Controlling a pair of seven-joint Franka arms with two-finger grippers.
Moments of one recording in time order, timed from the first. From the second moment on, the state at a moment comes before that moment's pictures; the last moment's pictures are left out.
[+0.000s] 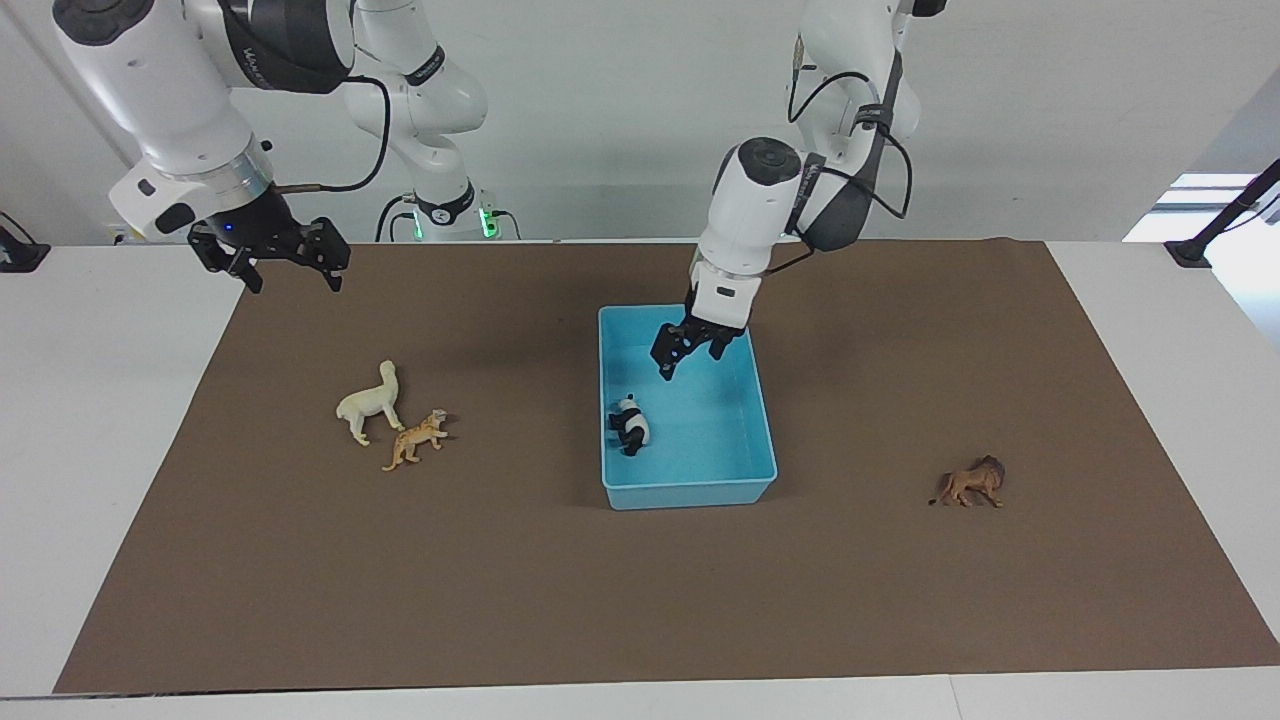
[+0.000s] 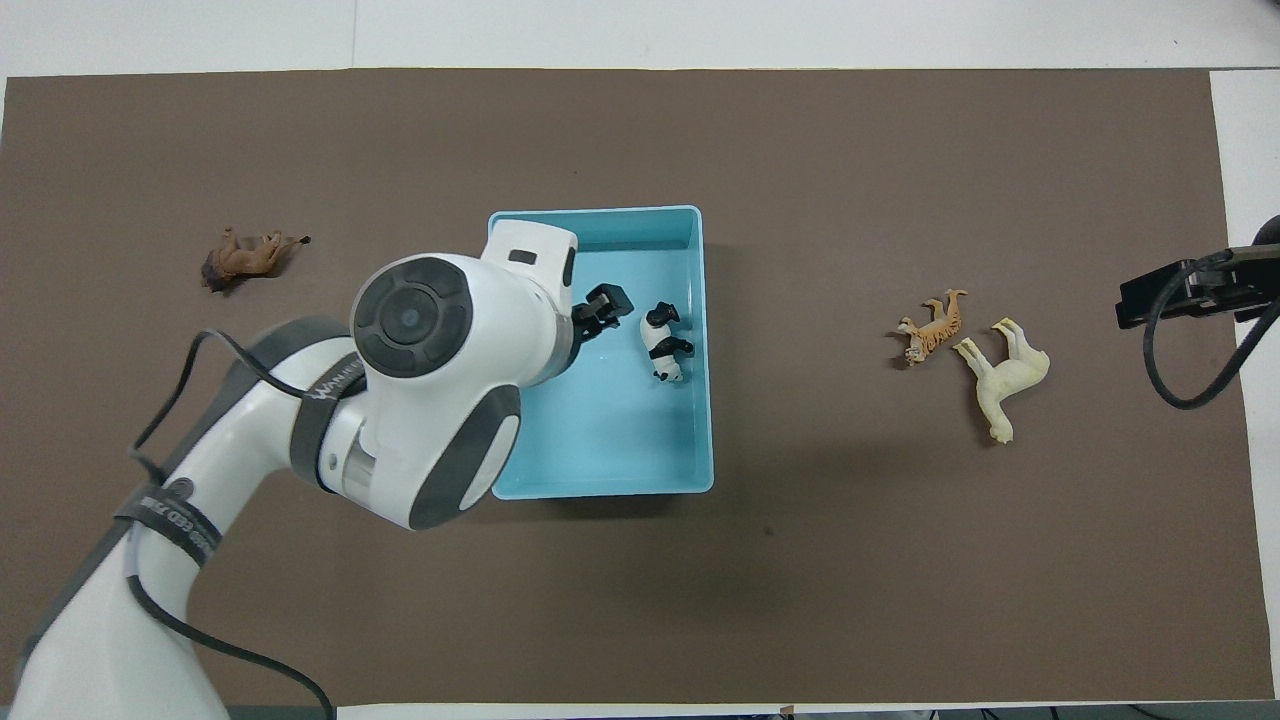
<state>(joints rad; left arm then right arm) -0.53 0.16 -0.03 -1.87 -0.12 2.19 -1.01 -0.01 0.01 -0.03 -1.61 -0.04 1.55 -0.05</state>
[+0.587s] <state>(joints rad) -0.18 0.13 -0.01 -1.81 -0.07 2.04 -0.98 -0.01 0.01 -0.03 -1.61 -0.04 1.55 -0.05</state>
